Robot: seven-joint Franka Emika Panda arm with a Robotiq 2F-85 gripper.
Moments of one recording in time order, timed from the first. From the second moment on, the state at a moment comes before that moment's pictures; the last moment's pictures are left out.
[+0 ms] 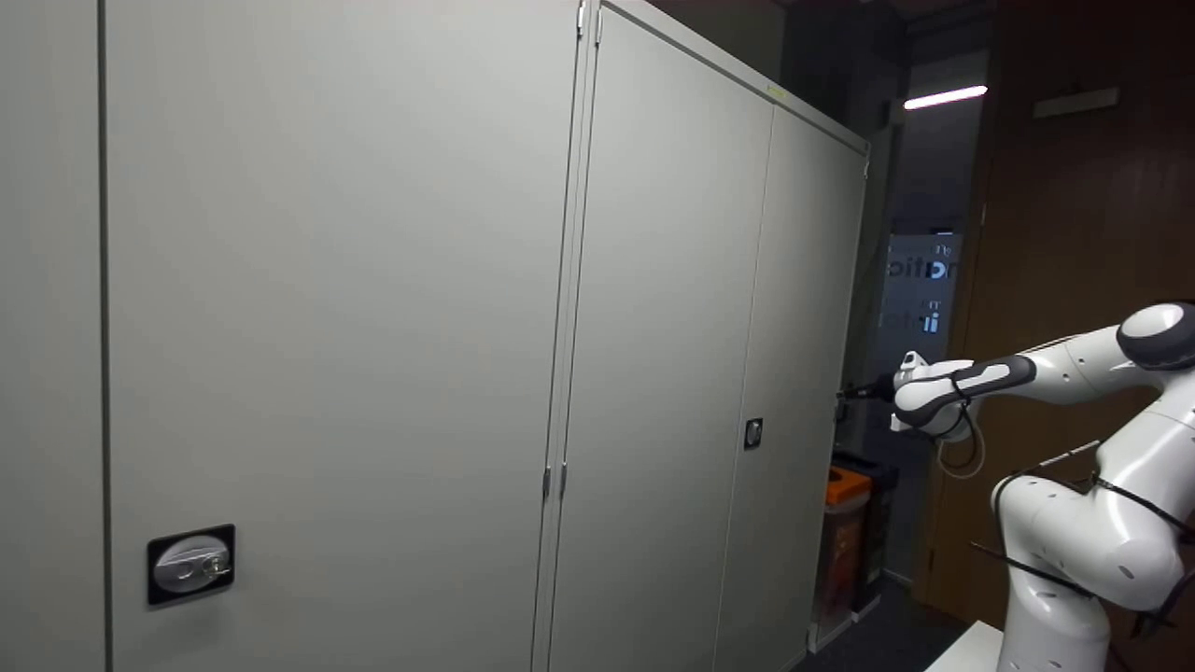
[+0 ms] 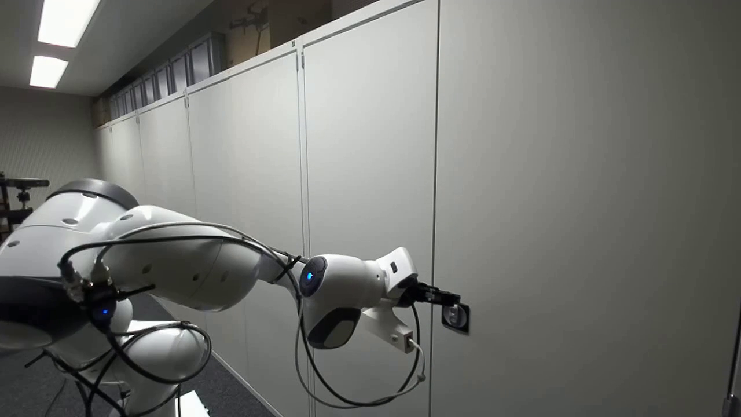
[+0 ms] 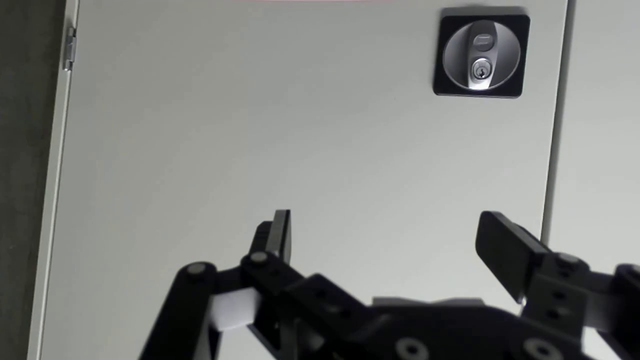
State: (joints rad) arm 0.81 -0.67 -1.48 -2.47 -0.41 3.46 -0.50
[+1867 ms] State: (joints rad) arm 1.02 -0.97 -1.70 -2.43 -0.52 3.46 -0.60
